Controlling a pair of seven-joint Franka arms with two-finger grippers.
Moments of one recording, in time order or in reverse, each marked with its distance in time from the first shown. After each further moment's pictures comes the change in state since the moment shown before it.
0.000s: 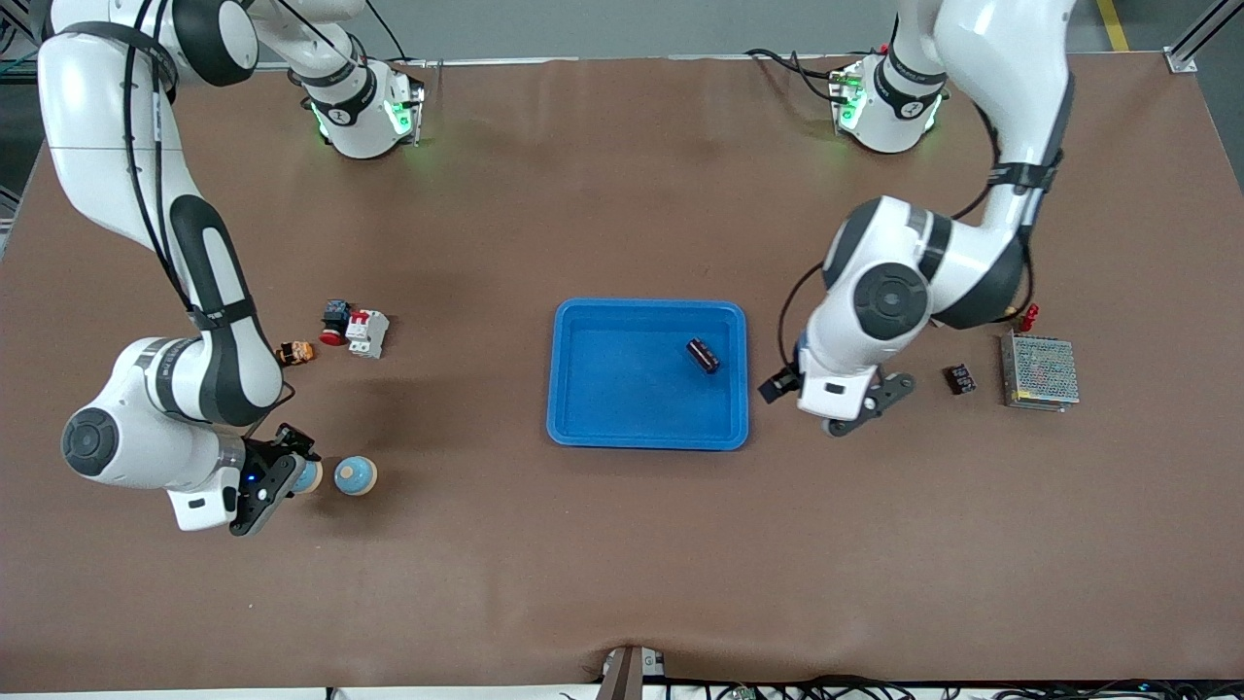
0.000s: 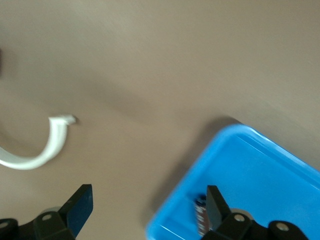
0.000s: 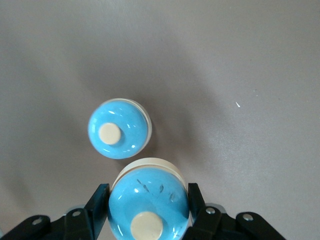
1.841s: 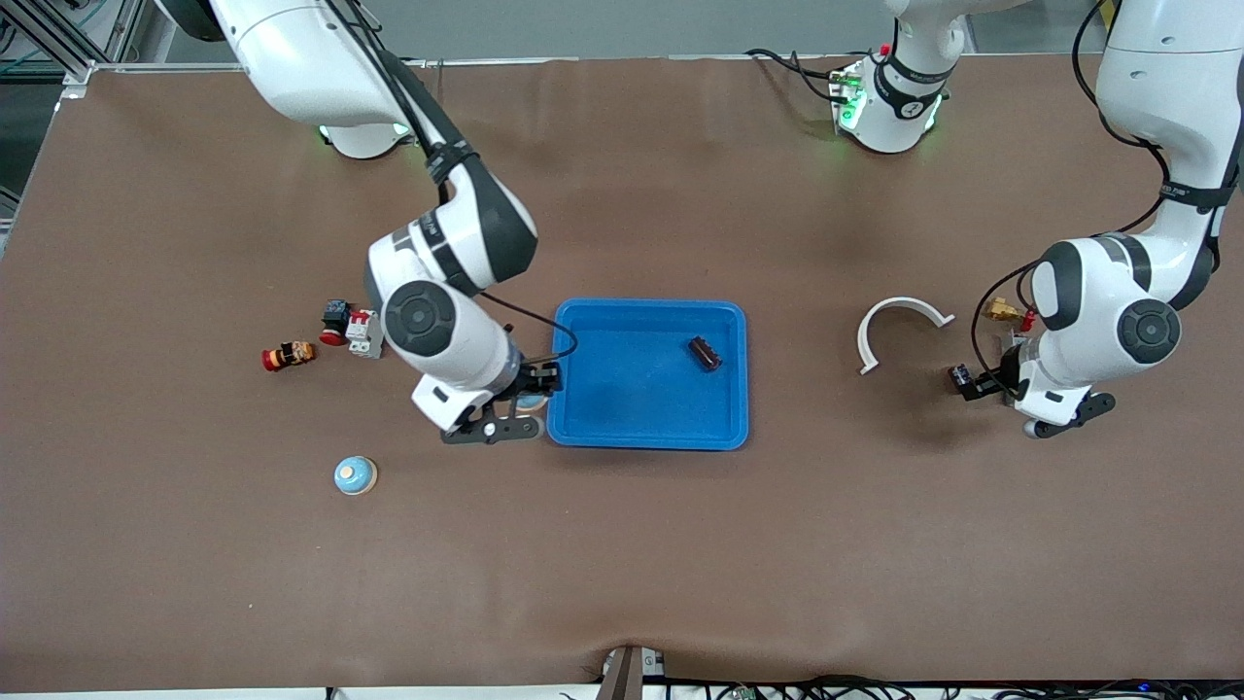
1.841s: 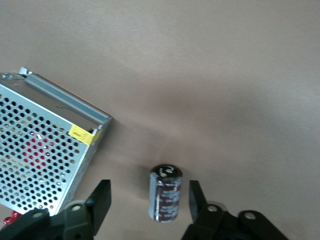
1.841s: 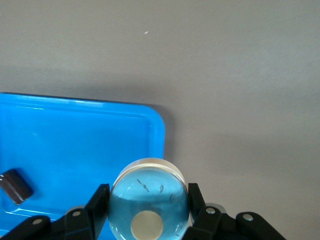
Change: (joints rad) left arm 0.505 0.005 -0.001 -0.368 0.060 0.363 0.560; right arm 0.552 -0.130 0.011 0.016 0.000 -0.076 1.479
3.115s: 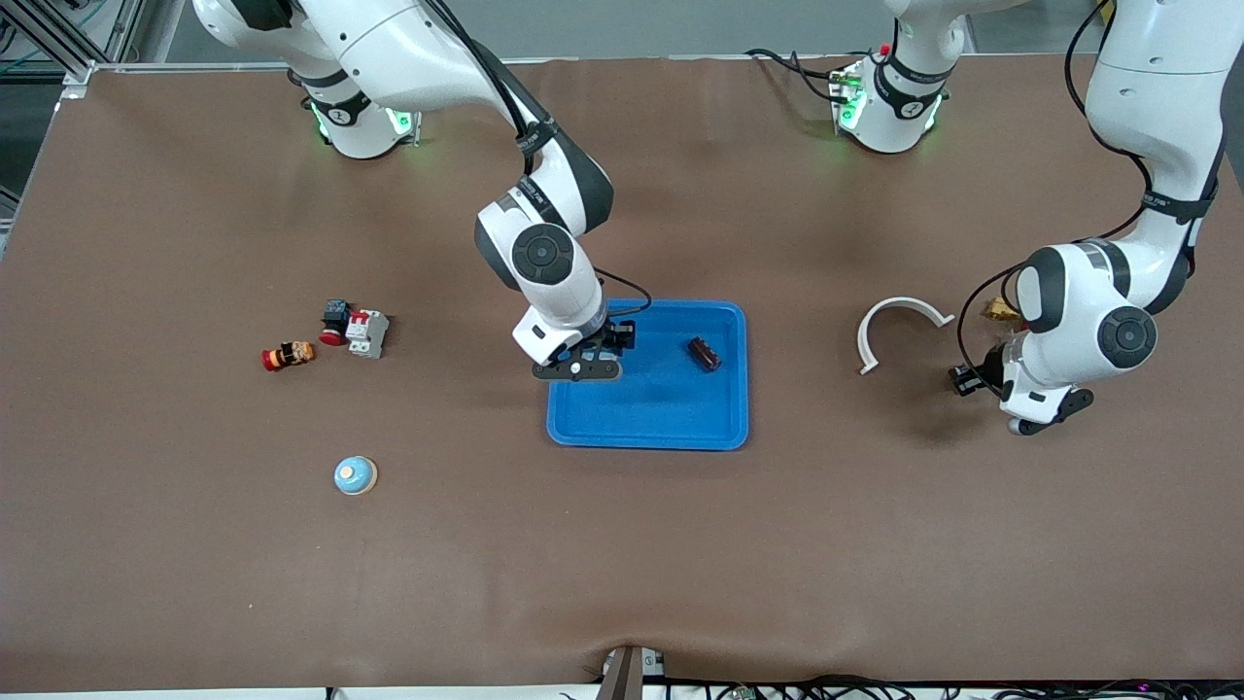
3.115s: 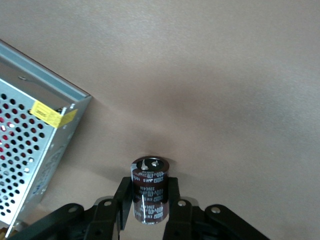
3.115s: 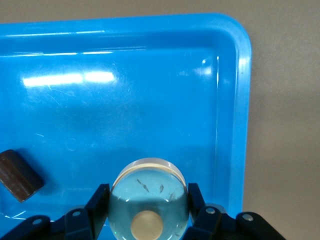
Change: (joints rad) left arm -0.006 0.034 -0.021 -0.019 -0.024 0.015 -0.044; right arm 0.183 0.007 -0.002 -0.244 0.000 0.309 0.211
